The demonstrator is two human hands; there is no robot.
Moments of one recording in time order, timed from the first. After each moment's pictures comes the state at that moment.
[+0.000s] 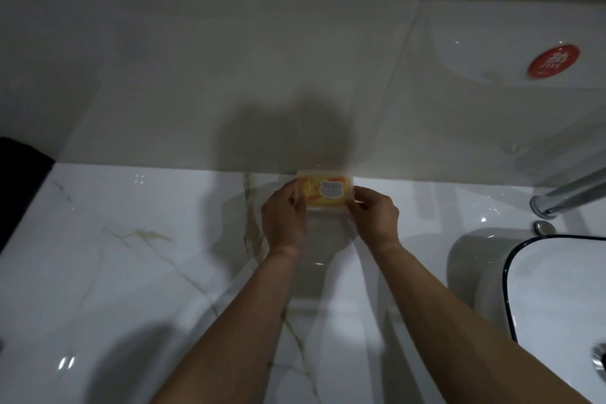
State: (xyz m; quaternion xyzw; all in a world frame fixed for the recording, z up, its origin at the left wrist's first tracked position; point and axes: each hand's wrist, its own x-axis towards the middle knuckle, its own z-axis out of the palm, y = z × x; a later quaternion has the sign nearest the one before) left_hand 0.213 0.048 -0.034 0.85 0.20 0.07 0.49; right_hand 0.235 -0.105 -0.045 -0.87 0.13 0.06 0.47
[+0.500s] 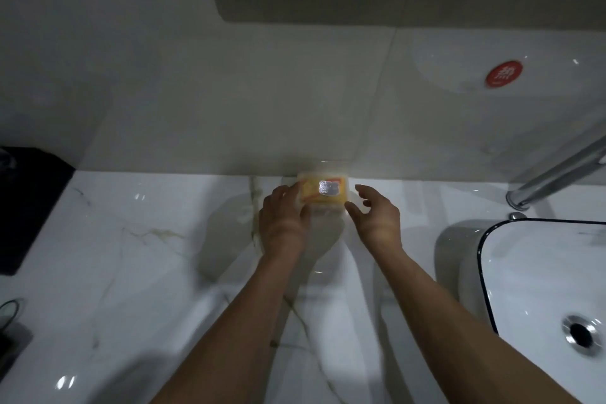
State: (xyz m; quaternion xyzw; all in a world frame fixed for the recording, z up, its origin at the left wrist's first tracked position) left_hand 0.181 0.058 -0.003 0.94 0.12 0.03 0.33; right_hand 0.196 -0.104 0.002 -0.90 0.13 0.05 0.42
